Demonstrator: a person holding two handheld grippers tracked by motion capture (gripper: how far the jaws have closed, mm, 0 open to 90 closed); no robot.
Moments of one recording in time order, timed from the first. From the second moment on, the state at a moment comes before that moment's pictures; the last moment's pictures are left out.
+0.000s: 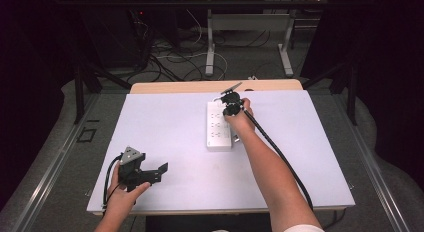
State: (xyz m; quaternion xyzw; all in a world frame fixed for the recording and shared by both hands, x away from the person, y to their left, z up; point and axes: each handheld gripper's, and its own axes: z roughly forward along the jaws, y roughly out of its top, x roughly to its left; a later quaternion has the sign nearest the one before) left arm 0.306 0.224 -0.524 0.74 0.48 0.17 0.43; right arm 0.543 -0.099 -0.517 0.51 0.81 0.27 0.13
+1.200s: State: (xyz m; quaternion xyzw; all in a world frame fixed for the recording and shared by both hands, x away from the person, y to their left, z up) left arm 0.310 0.220 -0.526 0.75 0.47 0.17 0.43; right arm 0.537 -0.103 -0.520 0.51 0.80 0.29 0.12
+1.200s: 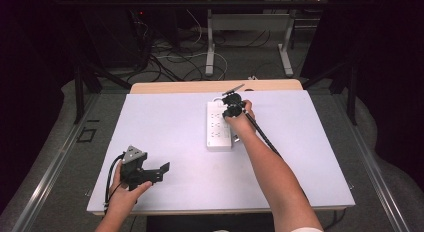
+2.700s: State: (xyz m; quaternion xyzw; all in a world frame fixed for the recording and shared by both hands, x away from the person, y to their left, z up) left arm 0.309 0.217 -0.527 0.75 0.47 0.17 0.43; right arm 0.511 -0.147 -0.514 0.49 0.81 0.30 0.11
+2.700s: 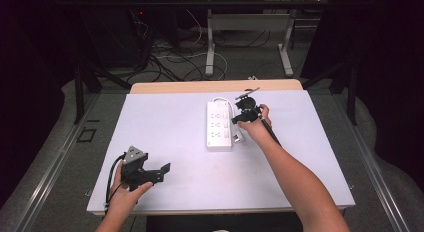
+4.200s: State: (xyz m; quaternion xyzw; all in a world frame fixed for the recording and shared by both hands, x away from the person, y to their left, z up) left arm 0.308 0.217 -0.526 0.75 0.47 0.17 0.43; right arm 0.401 -0.204 -0.498 0.43 0.82 0.35 0.13
